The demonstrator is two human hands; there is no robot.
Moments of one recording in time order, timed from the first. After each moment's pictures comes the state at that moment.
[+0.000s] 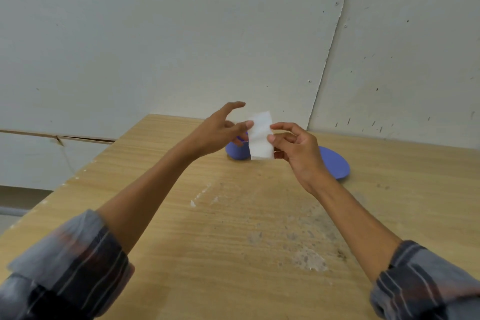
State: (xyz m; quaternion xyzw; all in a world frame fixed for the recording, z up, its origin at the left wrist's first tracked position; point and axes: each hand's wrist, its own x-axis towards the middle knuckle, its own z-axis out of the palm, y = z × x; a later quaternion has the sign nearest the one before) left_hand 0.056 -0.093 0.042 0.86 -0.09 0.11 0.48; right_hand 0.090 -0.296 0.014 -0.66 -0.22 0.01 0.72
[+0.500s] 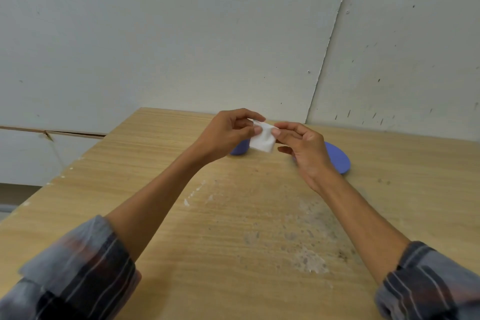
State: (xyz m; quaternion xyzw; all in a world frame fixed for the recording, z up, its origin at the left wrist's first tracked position) left_hand 0.069 -0.116 0.023 0.80 -0.16 0.14 0.55; right_hand 0.102 -0.307 0.008 -0.67 -0.17 0.01 0.73
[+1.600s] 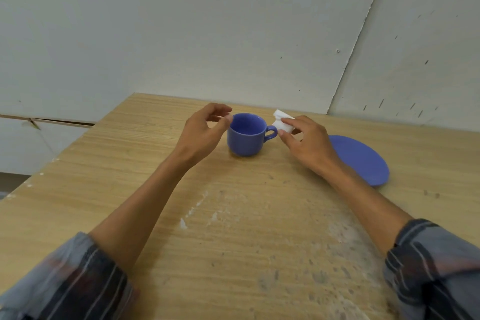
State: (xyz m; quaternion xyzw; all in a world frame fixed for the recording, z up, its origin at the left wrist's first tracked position) left_hand 0.134 -0.051 -0.037 0.83 0.03 0.24 0.51; right_hand 0.215 -0.283 -0.046 -0.89 -0.24 -0.14 0.36
